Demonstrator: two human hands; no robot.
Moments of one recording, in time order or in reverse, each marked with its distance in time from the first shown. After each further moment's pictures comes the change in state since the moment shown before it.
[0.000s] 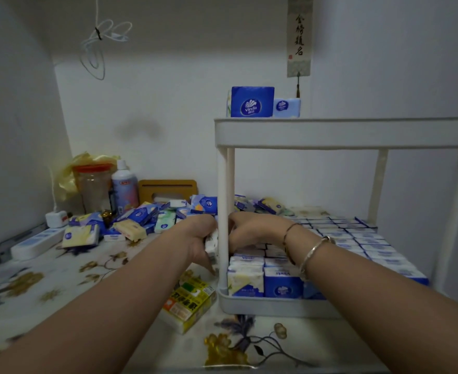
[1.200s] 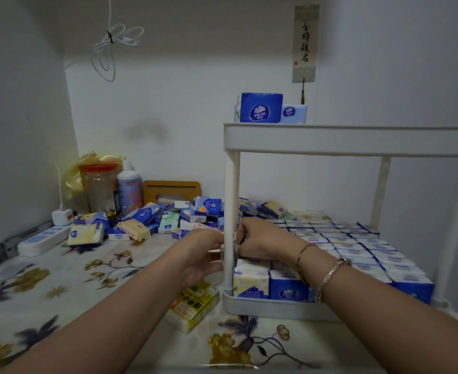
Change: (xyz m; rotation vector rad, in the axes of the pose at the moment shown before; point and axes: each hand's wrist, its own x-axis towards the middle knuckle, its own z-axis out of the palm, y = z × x) left_hand -0.058 -0.032 -0.001 0.014 -0.134 0.300; right_hand -0.023 0.008 0.014 0.040 0.196 -0.009
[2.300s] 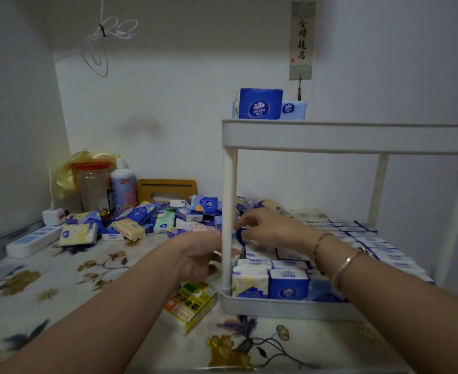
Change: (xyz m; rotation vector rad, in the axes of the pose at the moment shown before) left_hand 0.025 -0.001 -0.003 0.093 -0.087 -0.210; right_hand 0.002 0.014 -0.016 0.110 0.010 -0.018
